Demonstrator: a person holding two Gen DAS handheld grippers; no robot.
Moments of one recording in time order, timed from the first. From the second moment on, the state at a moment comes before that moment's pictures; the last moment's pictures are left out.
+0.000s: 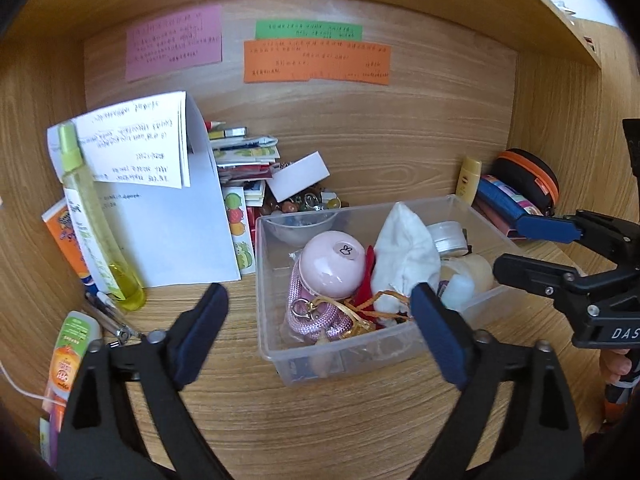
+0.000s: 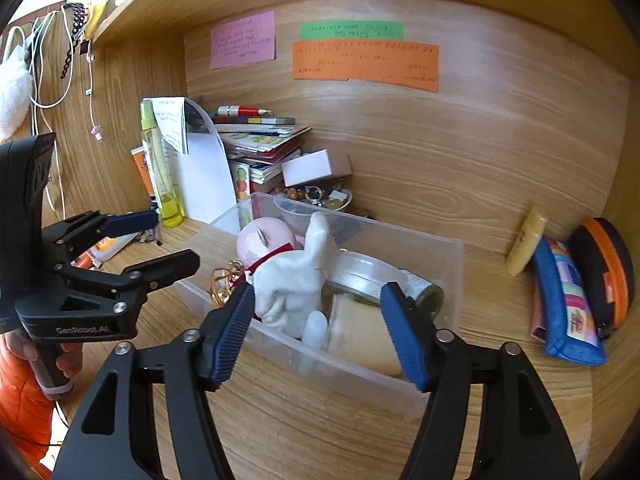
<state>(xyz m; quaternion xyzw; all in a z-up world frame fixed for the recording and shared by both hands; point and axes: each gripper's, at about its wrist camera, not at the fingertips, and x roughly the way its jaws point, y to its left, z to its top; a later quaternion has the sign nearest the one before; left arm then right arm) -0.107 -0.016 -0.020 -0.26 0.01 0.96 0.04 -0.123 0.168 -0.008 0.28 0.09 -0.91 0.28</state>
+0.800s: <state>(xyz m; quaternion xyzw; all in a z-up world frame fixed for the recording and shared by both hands) -0.040 0.030 -0.013 -0.22 0.03 0.97 0.00 -0.065 0.222 -0.009 0.25 0.06 -0.94 0.23</state>
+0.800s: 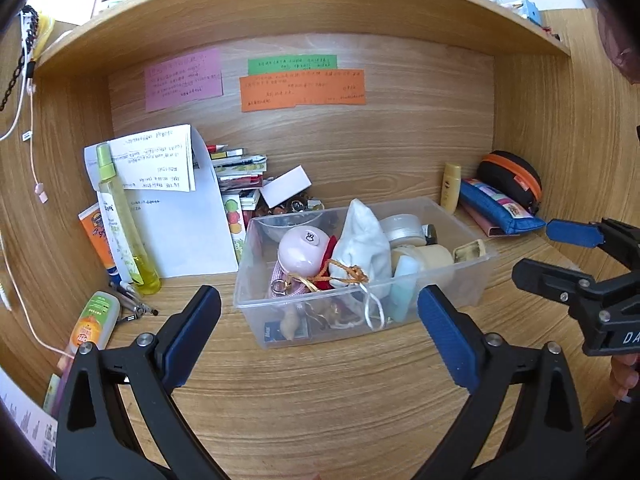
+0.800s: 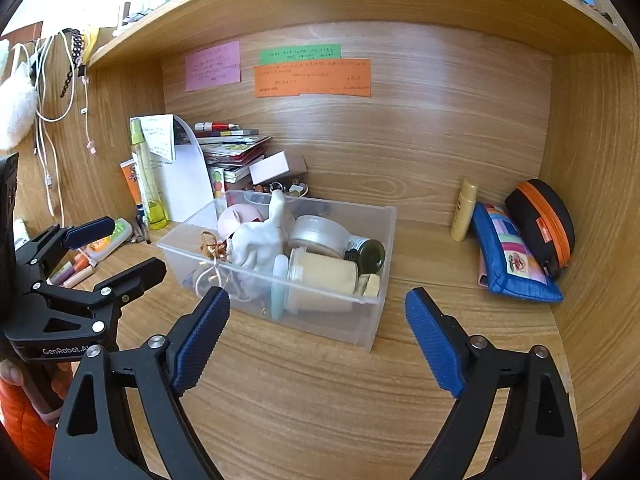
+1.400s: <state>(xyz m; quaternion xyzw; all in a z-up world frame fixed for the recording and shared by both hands) -0.027 0.028 -0.002 -0.19 0.00 0.98 0.01 -0.058 0.227 -0.006 0.25 0.06 -0.94 0.23</state>
